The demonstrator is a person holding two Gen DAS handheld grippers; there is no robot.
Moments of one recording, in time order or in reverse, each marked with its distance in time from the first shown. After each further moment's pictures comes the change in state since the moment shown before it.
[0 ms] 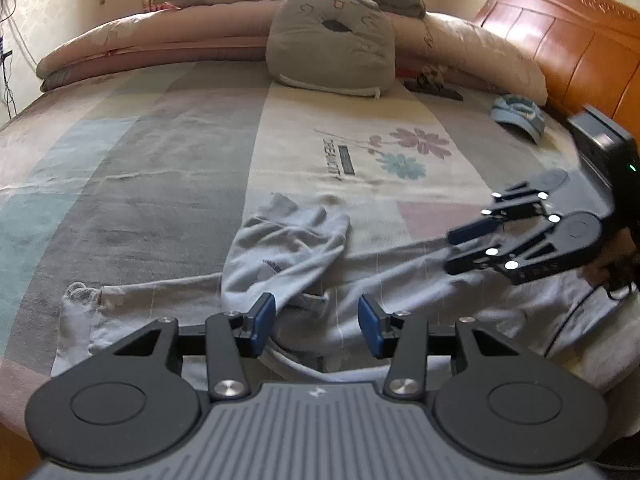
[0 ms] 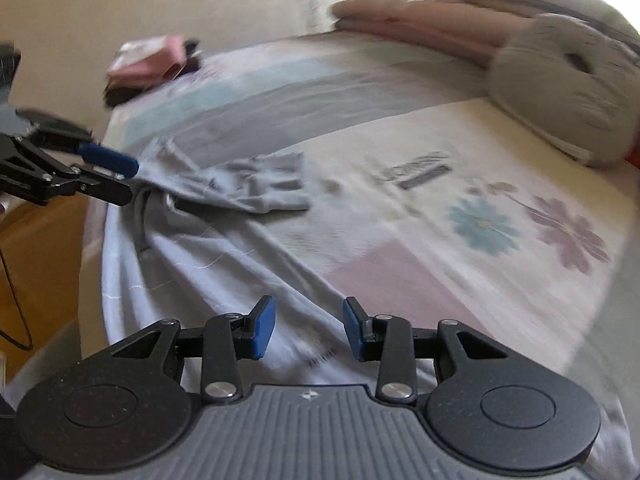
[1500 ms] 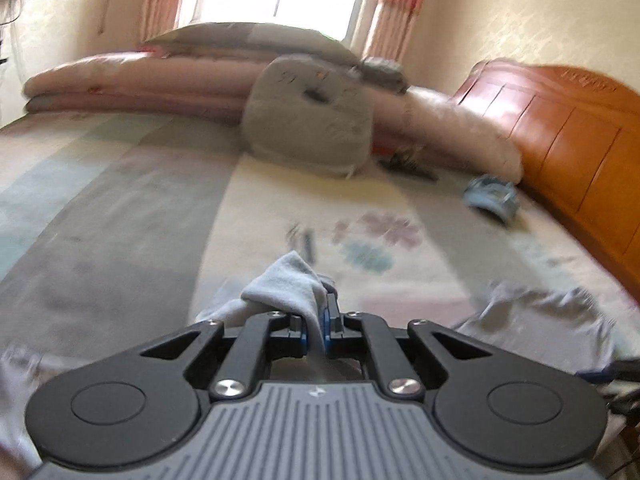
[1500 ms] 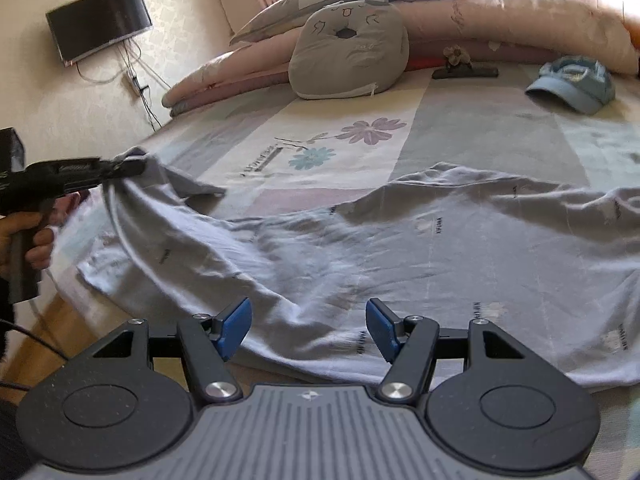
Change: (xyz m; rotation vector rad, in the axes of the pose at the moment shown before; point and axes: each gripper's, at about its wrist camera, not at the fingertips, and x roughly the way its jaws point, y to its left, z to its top) left arm 0.017 -0.002 0.026 -0.112 -0.207 -0.106; right arm -0.143 0.048 -0.147 0.556 -0.219 -0.319
